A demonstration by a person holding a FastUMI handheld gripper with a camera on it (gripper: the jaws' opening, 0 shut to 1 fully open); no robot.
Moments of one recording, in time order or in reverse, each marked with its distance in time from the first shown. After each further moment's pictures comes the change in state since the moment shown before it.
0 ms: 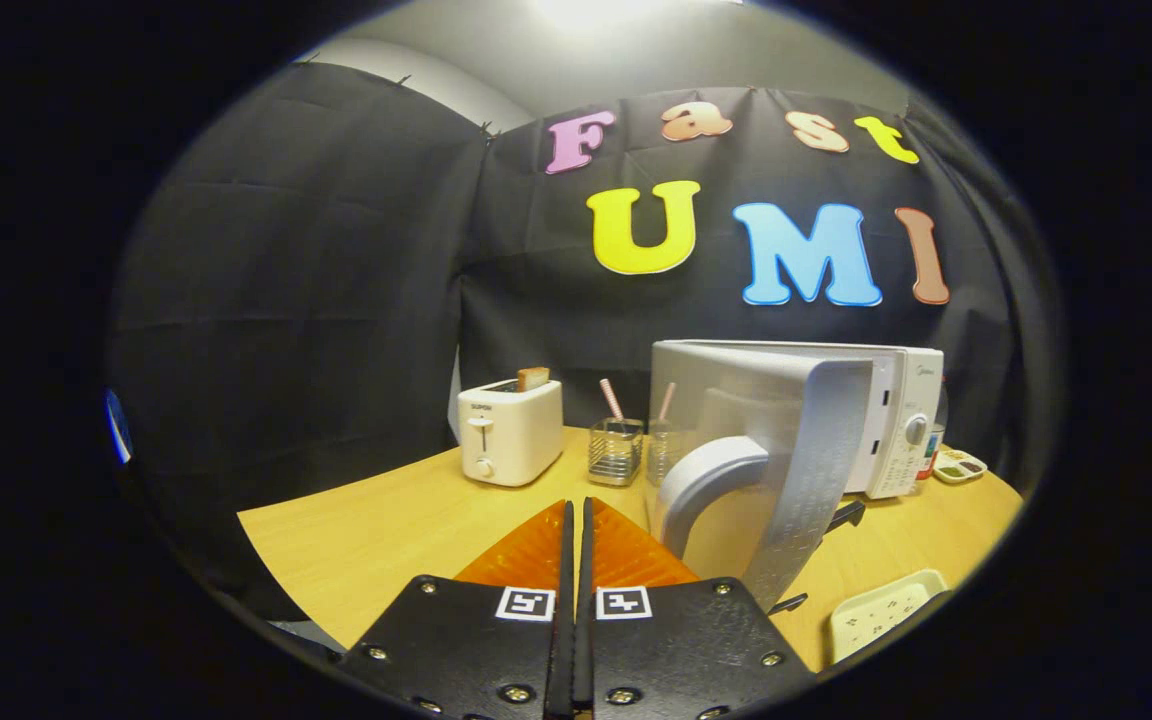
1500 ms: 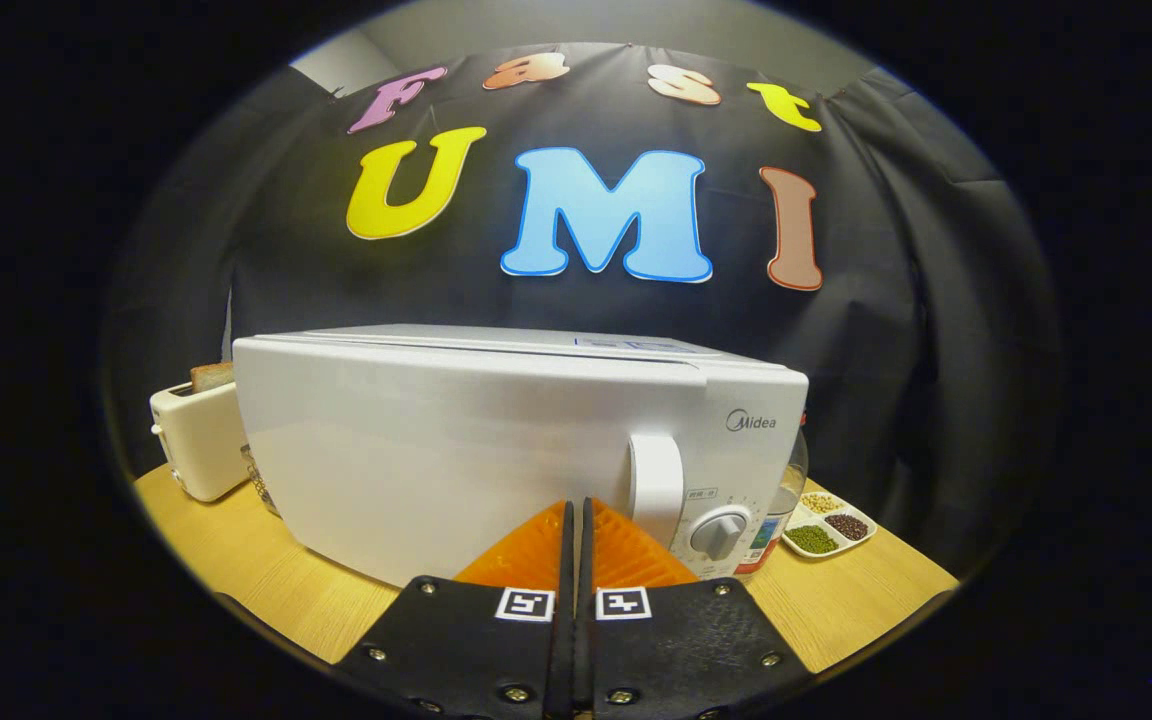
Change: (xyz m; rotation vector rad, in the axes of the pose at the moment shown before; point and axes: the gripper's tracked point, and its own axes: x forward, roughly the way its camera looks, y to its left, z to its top) arm 0.131 -0.316 0.012 0.016 0.094 -0.412
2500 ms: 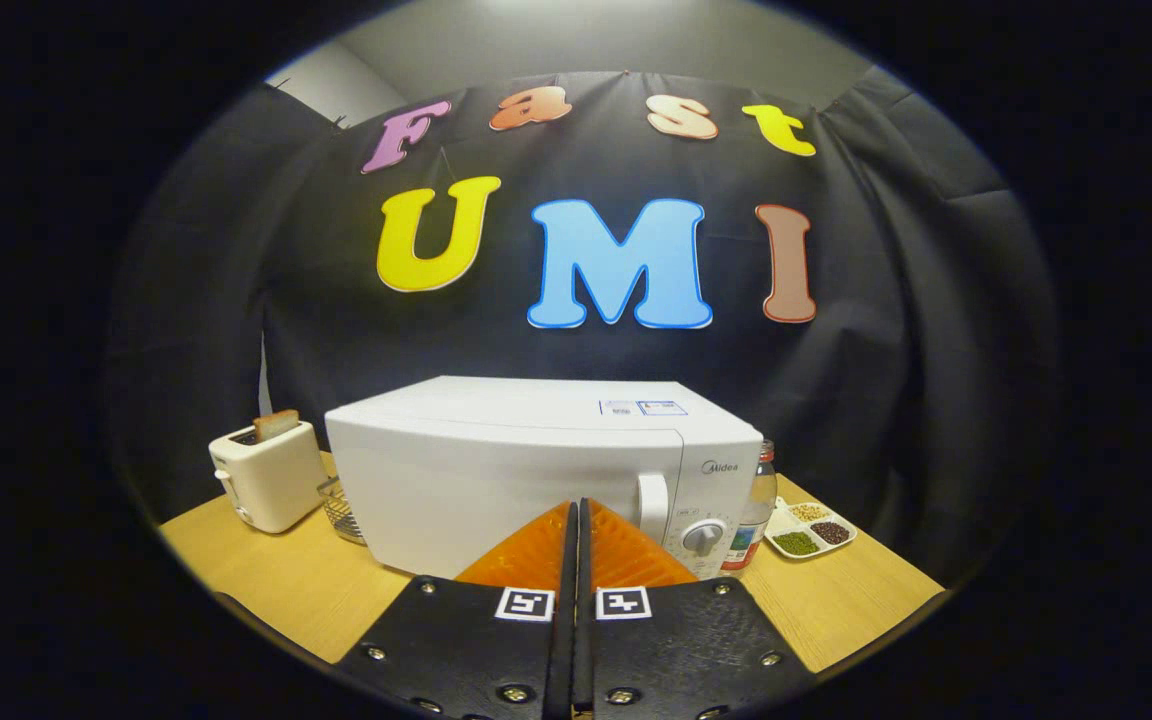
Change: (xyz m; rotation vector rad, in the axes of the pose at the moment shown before) arm -0.114 0.017 0.075 0.034 -0.064 0.055
